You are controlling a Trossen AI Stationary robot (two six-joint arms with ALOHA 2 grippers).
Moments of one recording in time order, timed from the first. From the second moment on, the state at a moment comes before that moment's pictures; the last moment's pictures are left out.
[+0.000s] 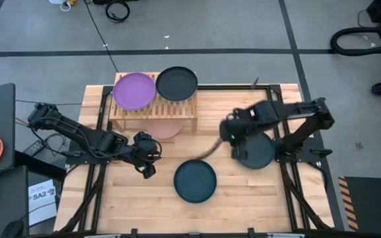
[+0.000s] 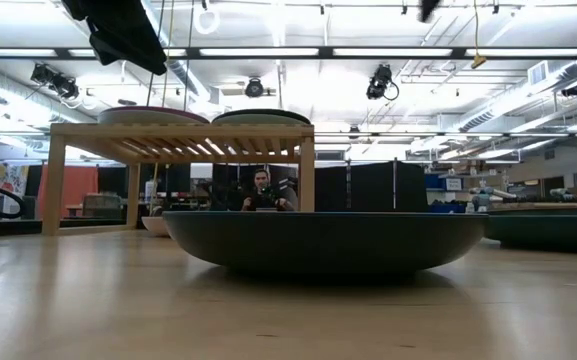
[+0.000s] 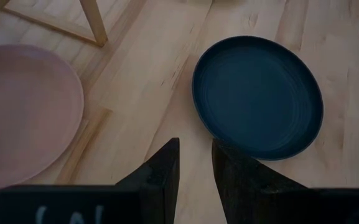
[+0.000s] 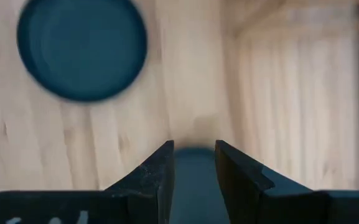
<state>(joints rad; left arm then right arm) -0.40 1.21 0.96 -0.64 -0.41 -0.66 0.20 1.59 1.81 -1.54 0.16 0.30</state>
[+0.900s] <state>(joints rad) -0.40 1.21 0.96 -0.64 -0.41 -0.67 0.44 1.49 1.02 -1.29 -0.18 0.68</state>
